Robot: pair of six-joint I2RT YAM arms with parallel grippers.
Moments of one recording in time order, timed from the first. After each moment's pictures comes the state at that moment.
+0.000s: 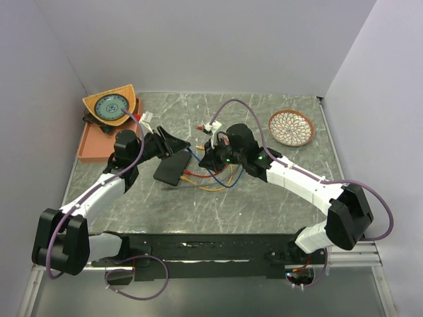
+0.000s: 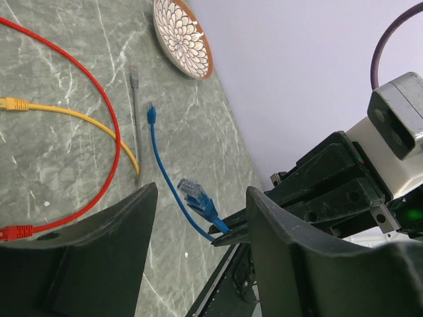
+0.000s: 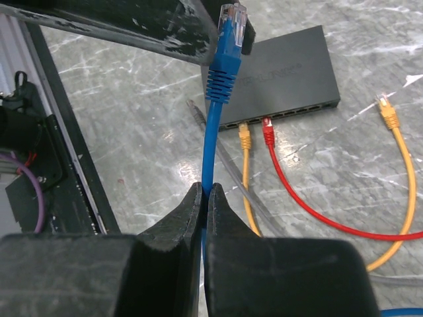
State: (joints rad) left arm -0.27 1.22 0.68 0.42 0.65 -0.88; right arm 0.73 1.43 1.09 -0.16 -0.39 0.08
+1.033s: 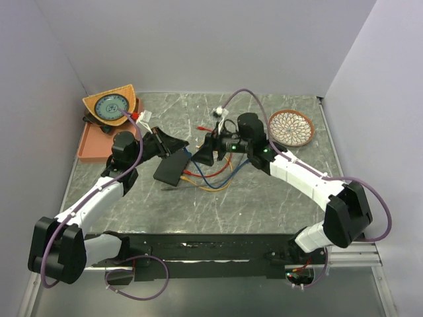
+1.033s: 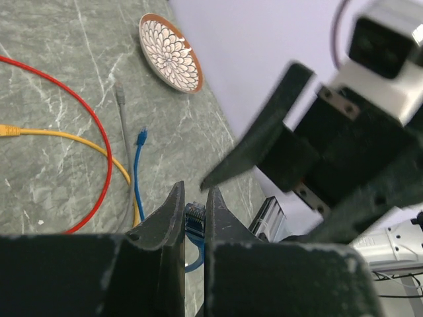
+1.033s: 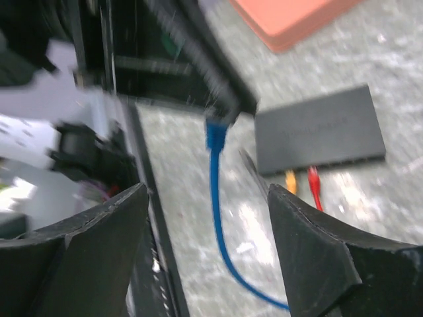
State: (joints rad) left arm -0.30 1.16 0.68 0.44 0.61 -0.85; right arm 0.65 1.44 1.11 0.01 -0.63 0.28
